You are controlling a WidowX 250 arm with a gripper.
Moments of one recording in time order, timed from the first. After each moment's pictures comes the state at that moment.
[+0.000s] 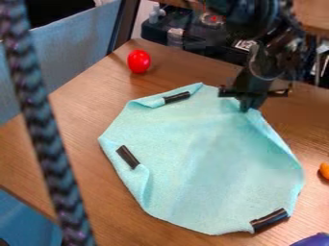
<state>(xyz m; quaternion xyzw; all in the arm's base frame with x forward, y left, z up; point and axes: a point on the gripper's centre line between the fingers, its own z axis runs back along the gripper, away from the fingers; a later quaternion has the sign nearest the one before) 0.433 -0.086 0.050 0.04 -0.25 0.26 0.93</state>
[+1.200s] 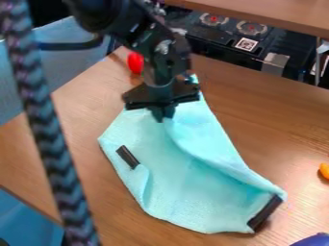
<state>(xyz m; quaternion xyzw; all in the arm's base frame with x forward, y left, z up) 0.334 0.011 0.064 0.02 -0.26 0.32 0.91</state>
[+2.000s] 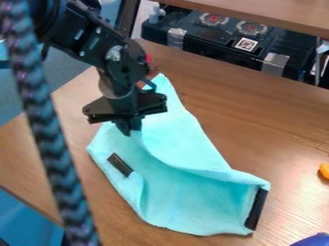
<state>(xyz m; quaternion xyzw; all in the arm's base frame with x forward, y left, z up) 0.289 0.032 0.065 0.01 -0.24 0.32 0.91</state>
